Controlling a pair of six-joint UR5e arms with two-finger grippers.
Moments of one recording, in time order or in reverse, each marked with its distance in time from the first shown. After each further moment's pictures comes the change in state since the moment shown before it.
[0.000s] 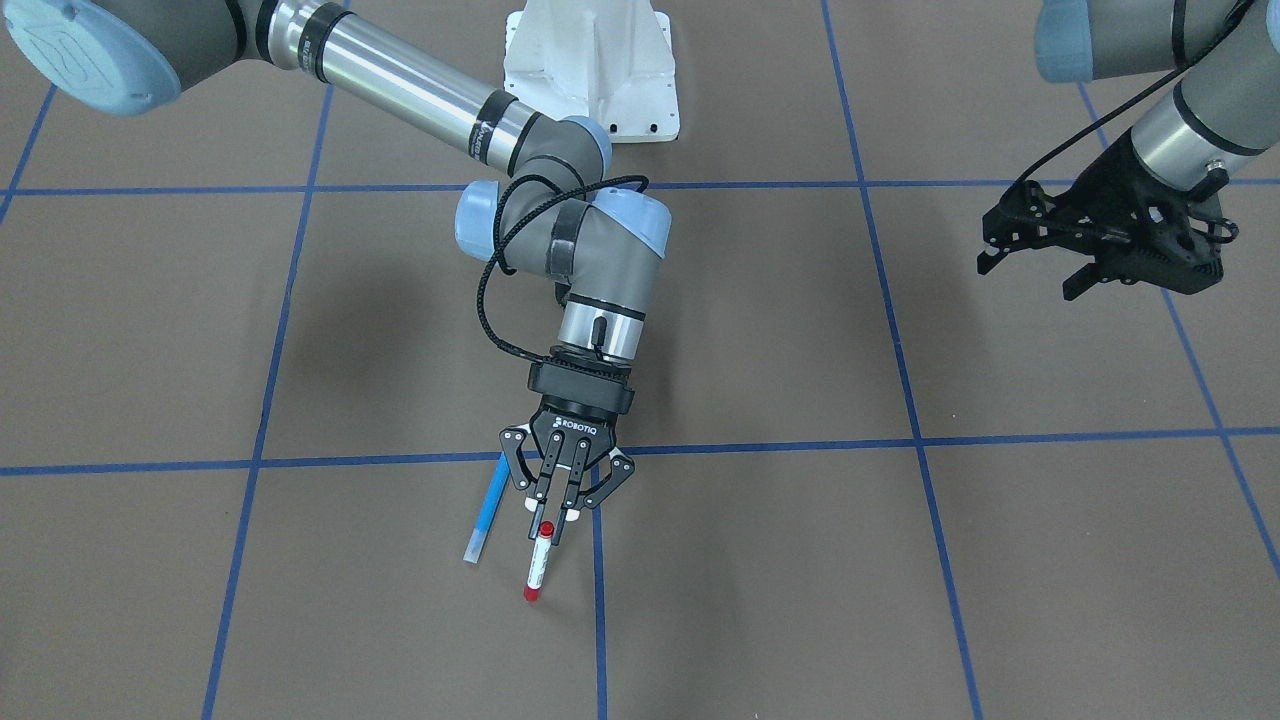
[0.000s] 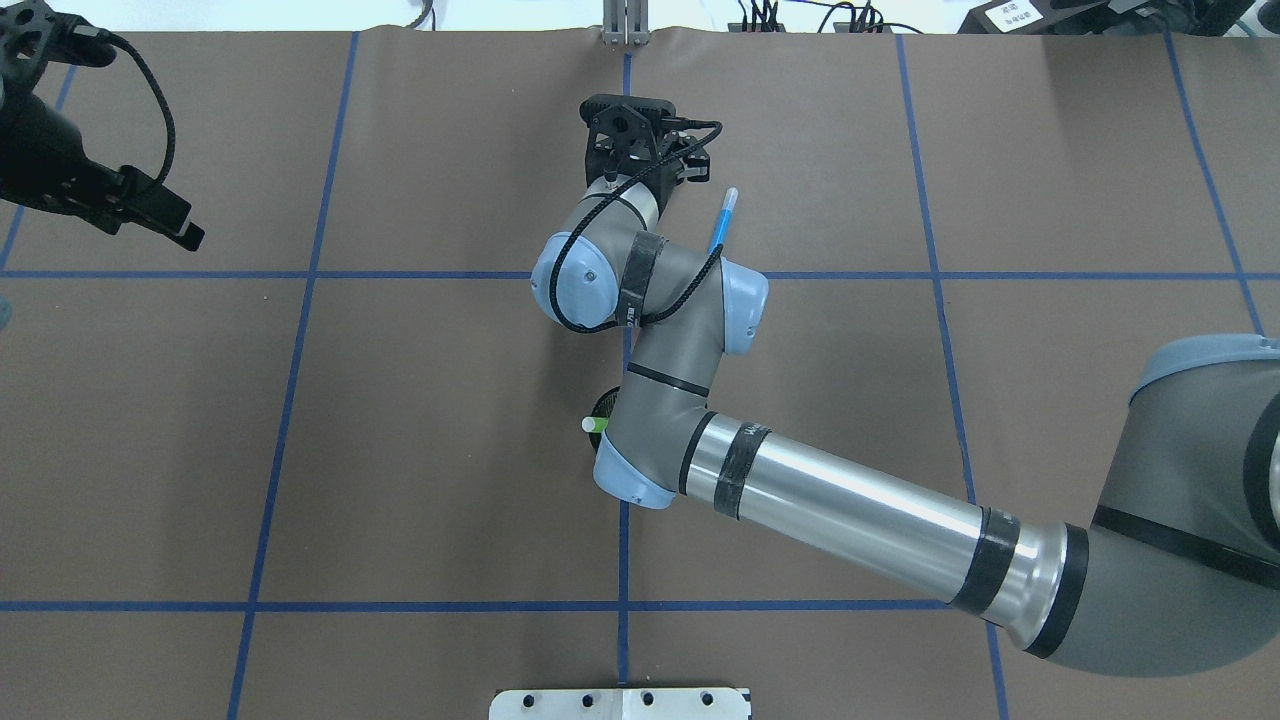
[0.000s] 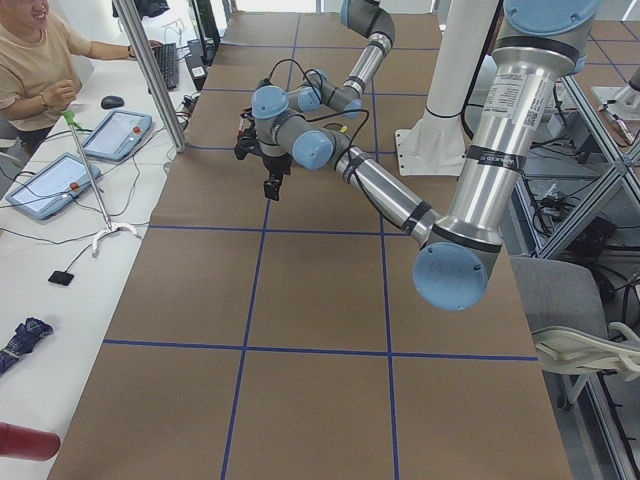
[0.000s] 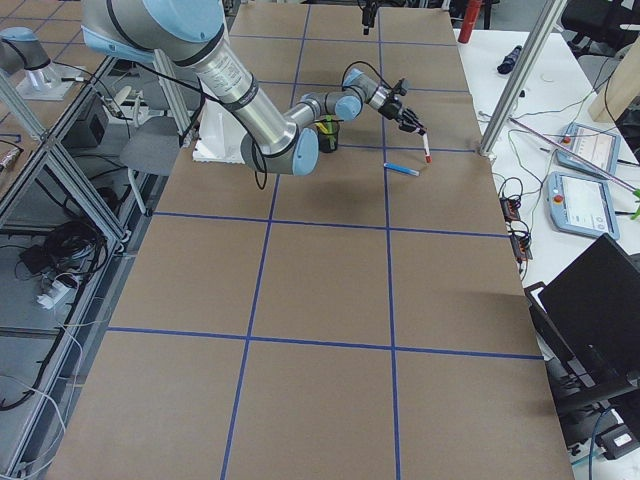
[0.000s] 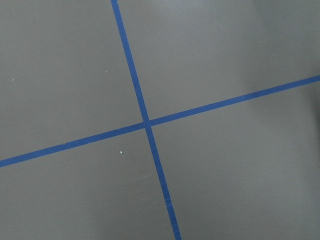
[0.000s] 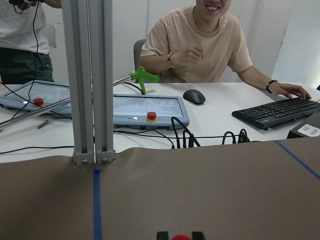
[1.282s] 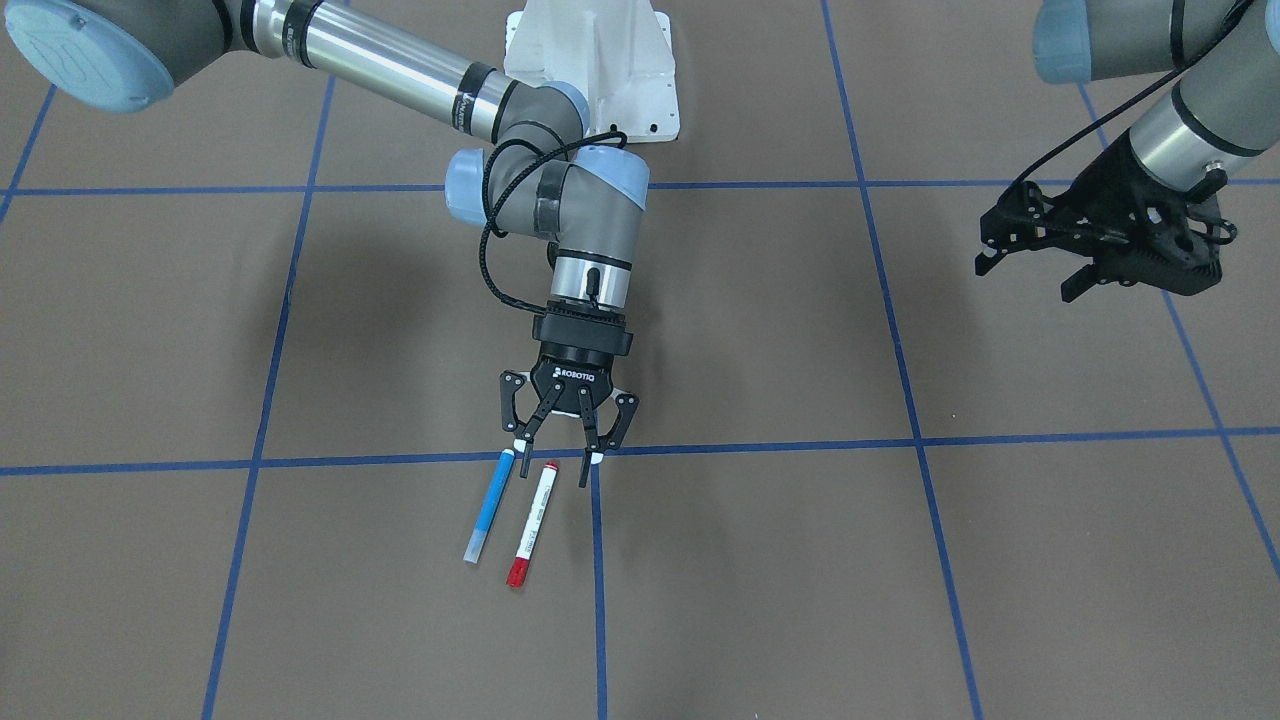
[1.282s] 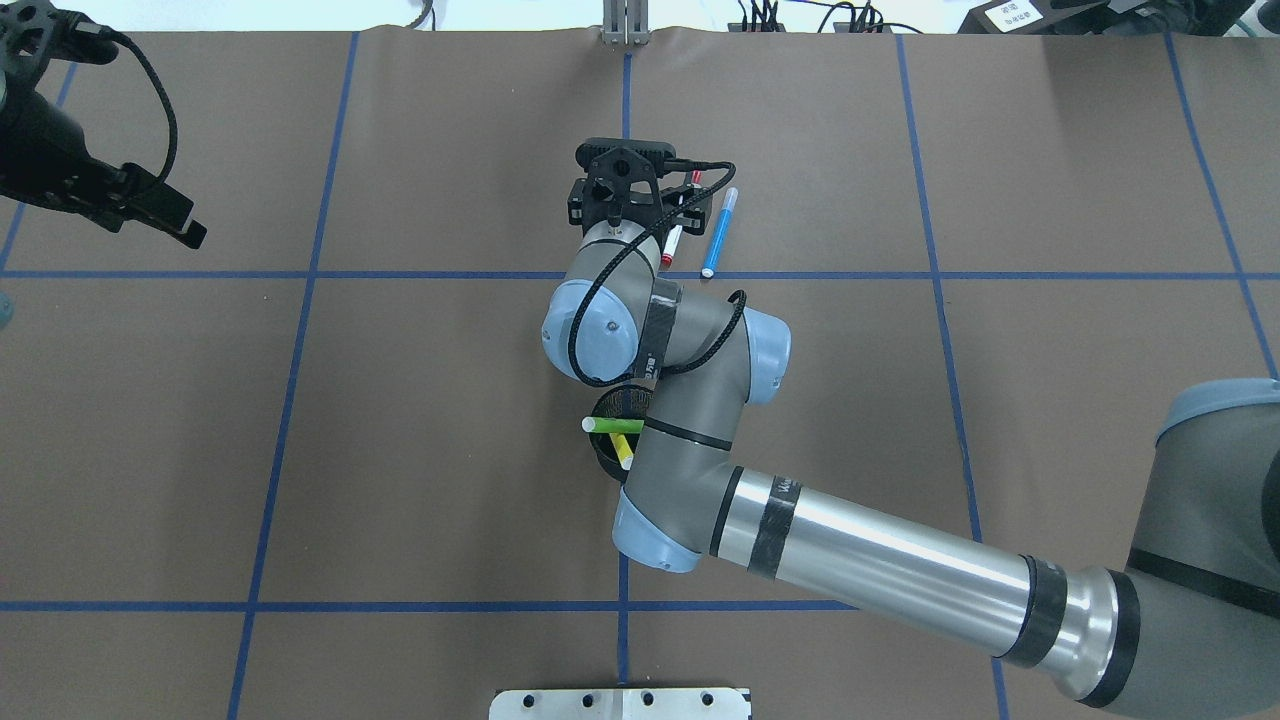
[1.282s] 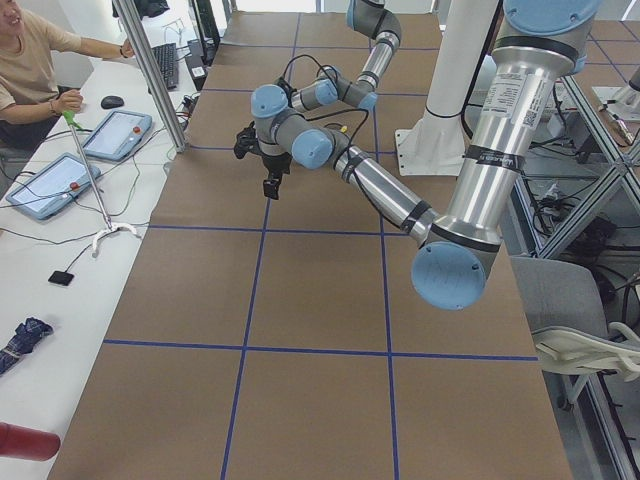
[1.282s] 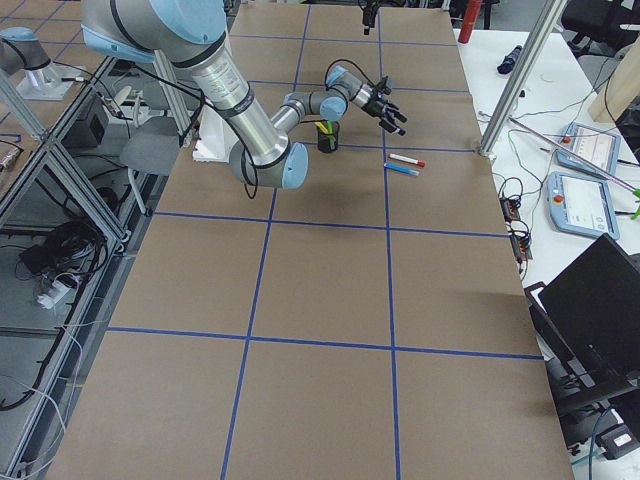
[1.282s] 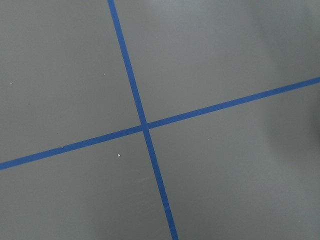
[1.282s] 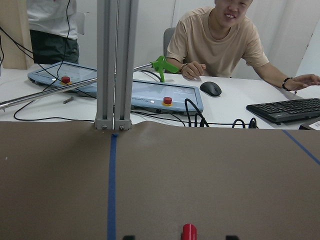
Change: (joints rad) left arm 0.000 -0.004 0.001 0.000 0.000 -0.002; right arm -0.040 -0.096 0.233 -0.001 0.115 -0.027
